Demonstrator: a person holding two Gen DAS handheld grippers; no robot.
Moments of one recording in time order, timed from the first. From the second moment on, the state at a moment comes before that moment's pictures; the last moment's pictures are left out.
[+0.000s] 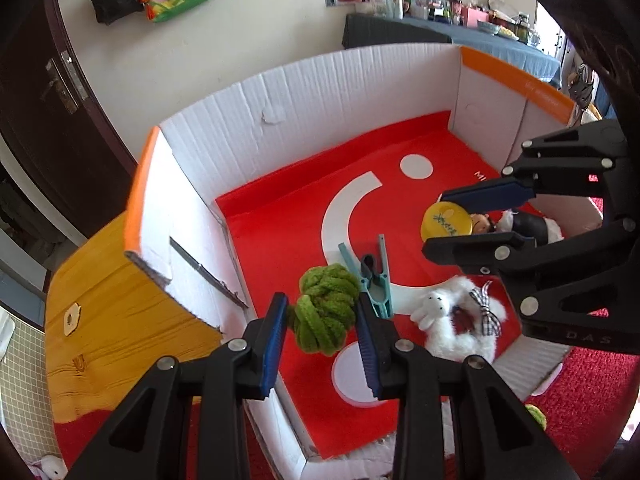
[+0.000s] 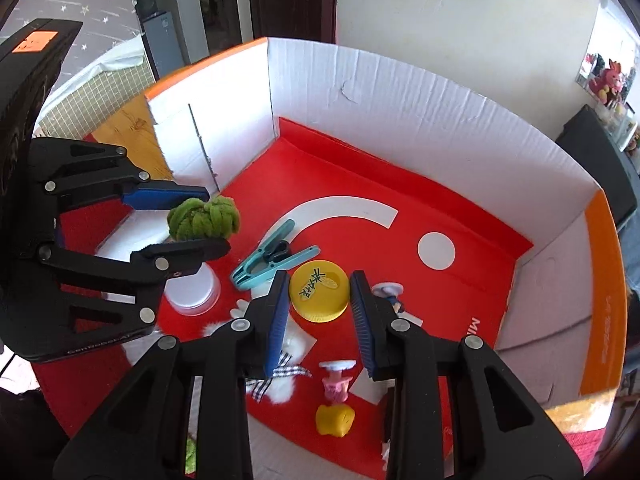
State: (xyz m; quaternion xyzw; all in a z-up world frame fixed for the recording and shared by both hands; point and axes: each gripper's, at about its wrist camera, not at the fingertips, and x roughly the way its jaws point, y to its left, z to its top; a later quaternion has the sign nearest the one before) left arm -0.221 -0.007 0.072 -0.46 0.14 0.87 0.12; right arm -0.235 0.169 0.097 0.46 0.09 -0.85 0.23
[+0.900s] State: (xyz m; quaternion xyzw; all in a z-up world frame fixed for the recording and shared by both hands) left arm -0.232 -0.011 0.063 -0.50 0.14 0.84 0.12; right arm -0.261 0.167 0.077 0.53 0.10 -0.81 0.23
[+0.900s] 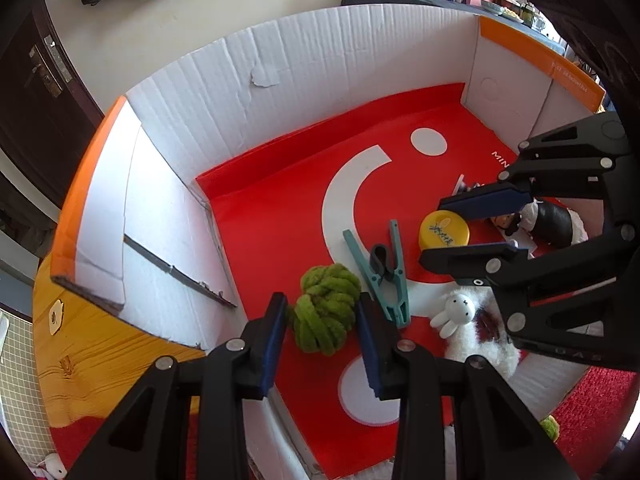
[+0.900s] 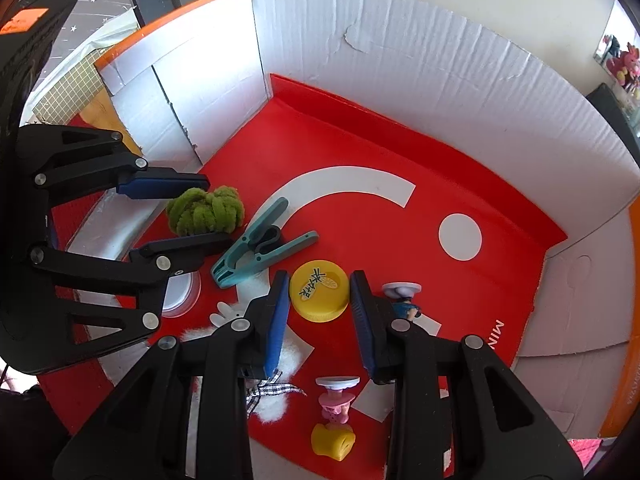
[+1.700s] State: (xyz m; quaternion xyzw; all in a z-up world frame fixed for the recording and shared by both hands) left arm -0.222 -0.007 0.072 -0.51 0.14 0.84 0.12; right arm -0.264 0.166 0.076 0.54 0.10 -0.80 0.23
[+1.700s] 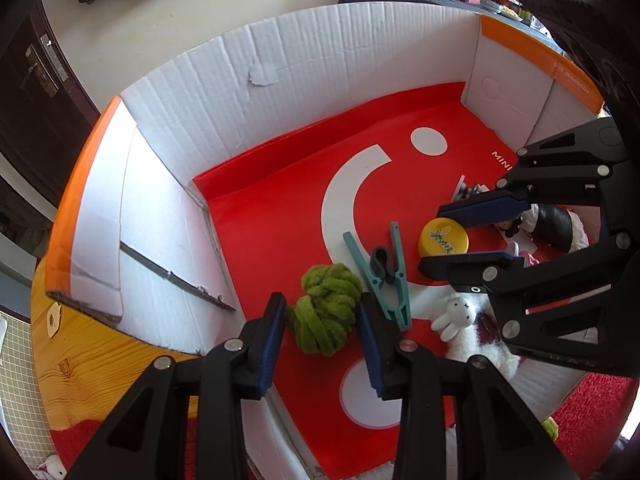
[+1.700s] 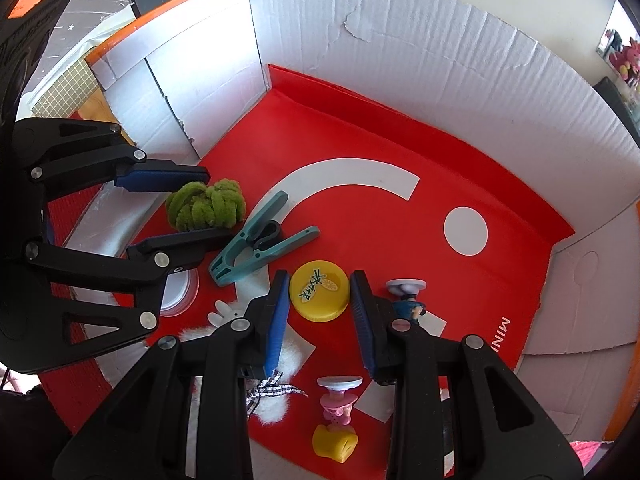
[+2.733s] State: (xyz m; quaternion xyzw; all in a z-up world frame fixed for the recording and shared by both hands) left arm -0.190 0.004 0.091 -0.50 0.14 0.84 0.12; right arm -0.261 0.159 0.077 0.54 0.09 -0.80 0.23
